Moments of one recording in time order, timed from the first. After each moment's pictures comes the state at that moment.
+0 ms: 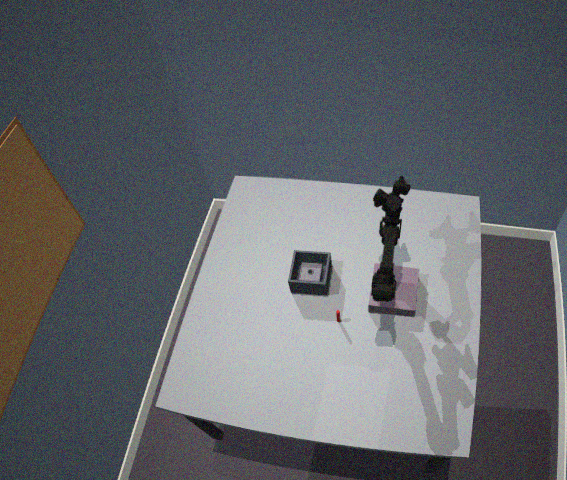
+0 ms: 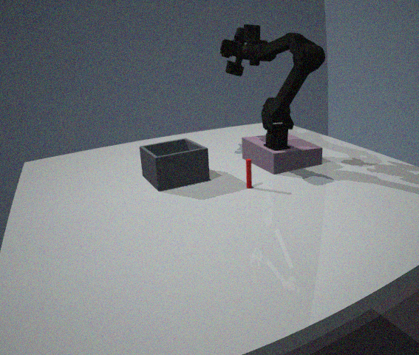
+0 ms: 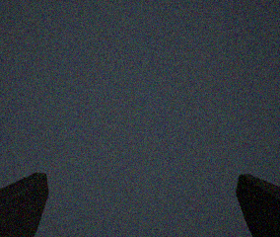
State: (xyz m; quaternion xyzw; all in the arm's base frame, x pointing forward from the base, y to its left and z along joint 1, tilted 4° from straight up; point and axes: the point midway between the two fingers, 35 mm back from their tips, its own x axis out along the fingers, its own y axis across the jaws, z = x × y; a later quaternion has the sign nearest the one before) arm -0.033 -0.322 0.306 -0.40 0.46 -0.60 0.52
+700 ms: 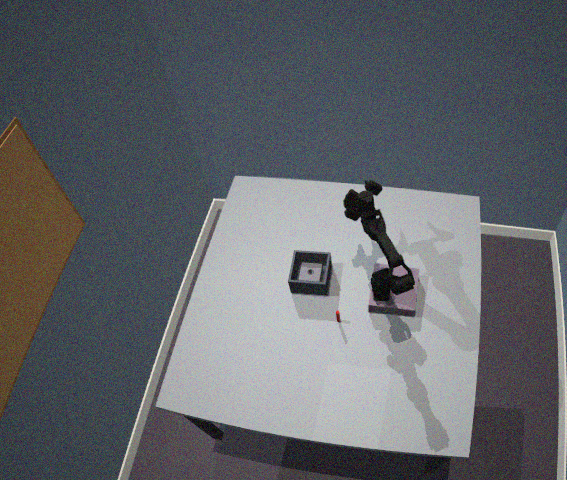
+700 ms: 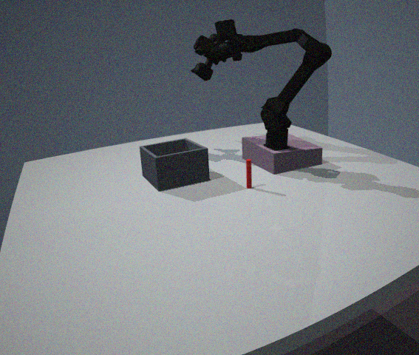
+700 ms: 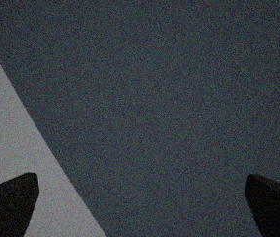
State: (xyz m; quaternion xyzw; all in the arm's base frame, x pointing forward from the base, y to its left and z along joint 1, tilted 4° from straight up) arm 0.114 -0.308 0.273 -0.26 0.36 -0.51 0.74
